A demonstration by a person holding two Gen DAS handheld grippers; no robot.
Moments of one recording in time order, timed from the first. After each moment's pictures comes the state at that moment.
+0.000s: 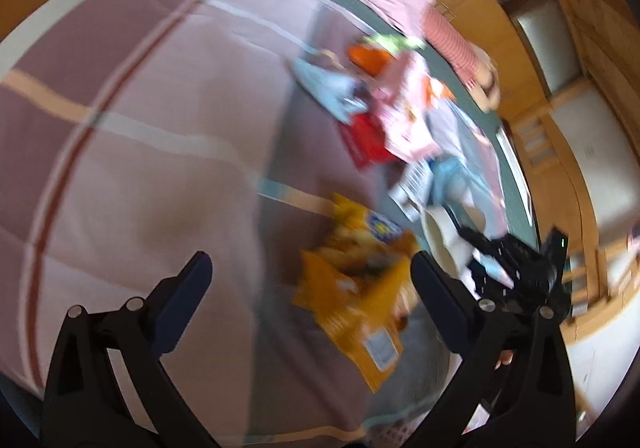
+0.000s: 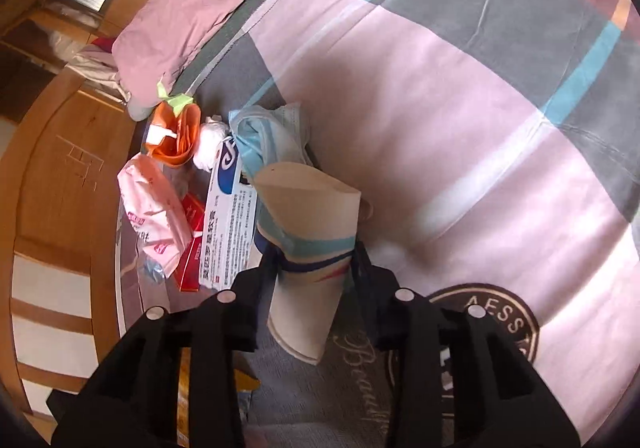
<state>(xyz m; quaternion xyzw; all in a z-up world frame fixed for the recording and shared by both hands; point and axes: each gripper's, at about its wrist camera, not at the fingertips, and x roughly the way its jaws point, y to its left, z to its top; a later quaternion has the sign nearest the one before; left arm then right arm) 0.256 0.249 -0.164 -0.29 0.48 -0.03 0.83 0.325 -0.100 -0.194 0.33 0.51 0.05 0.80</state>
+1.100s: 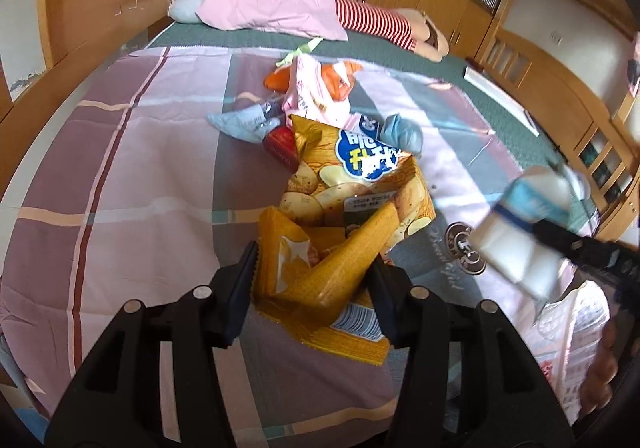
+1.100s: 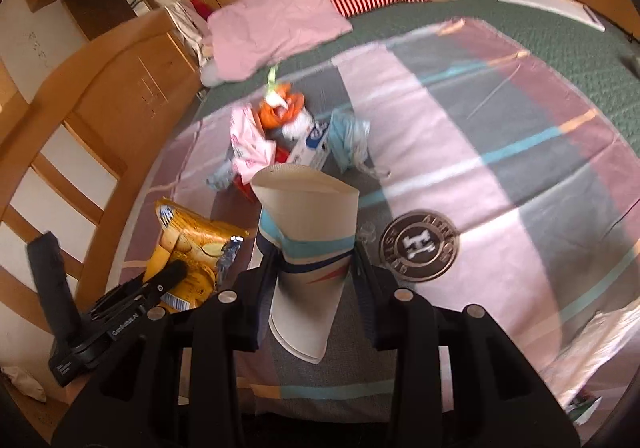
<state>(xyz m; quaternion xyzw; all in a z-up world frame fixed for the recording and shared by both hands) 0.217 0.182 -0.119 -0.09 0.42 -0.07 0.90 0.183 -0.077 -0.080 0.16 0.42 0.11 0.89</state>
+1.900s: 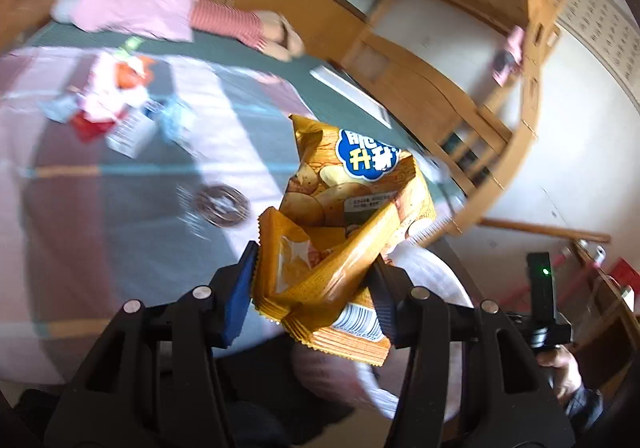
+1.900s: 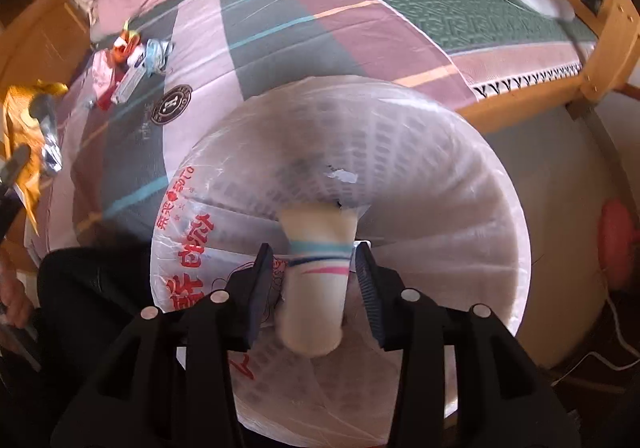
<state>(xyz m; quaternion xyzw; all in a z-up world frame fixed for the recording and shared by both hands) 0.106 0.035 -0.071 -0.17 0.38 -0.31 0.86 0.005 -0.282 -0.099 0.13 0.55 -0.05 0.82</state>
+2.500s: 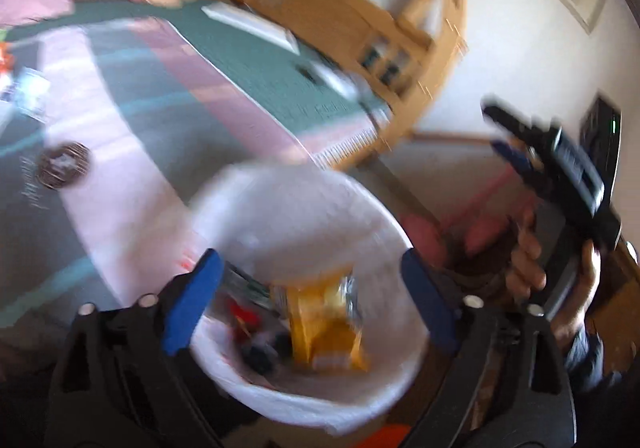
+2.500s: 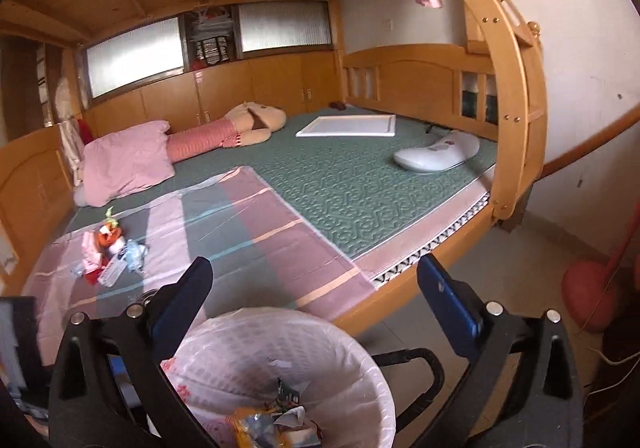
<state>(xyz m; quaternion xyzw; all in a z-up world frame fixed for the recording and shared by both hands) 0.069 -0.086 -0.087 -0.11 0.39 -0.43 0.80 -0.054 -0.330 0.008 0.09 0.22 -0.19 0.95</state>
